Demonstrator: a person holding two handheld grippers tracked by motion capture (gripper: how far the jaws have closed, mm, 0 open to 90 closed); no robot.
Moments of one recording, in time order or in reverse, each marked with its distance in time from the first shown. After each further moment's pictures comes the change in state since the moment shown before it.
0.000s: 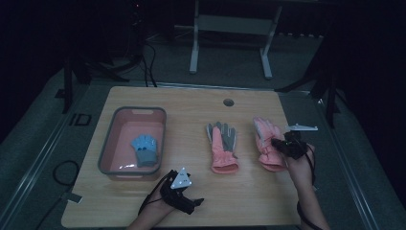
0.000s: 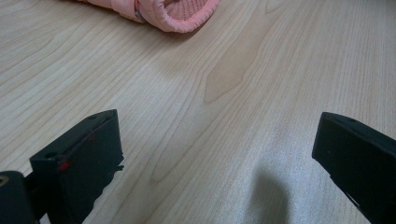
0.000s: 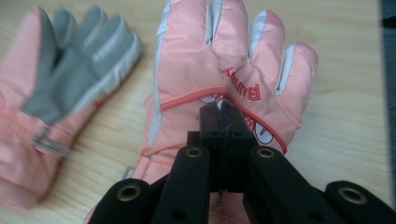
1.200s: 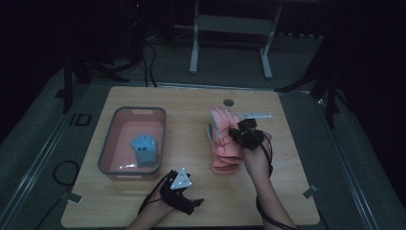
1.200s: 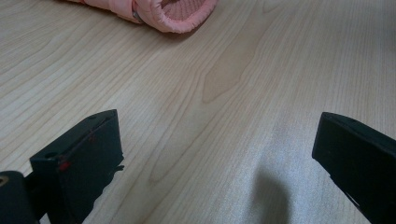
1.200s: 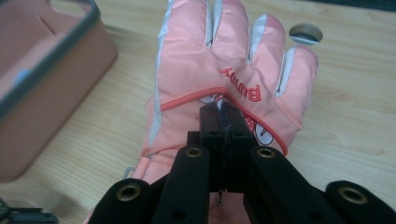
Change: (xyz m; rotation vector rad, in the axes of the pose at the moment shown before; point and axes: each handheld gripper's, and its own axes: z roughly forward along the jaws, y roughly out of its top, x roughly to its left) left arm 0.000 -0.001 0.000 -0.006 -0.005 0.007; right arm 0.147 0.053 0.011 -0.021 0.090 -0.071
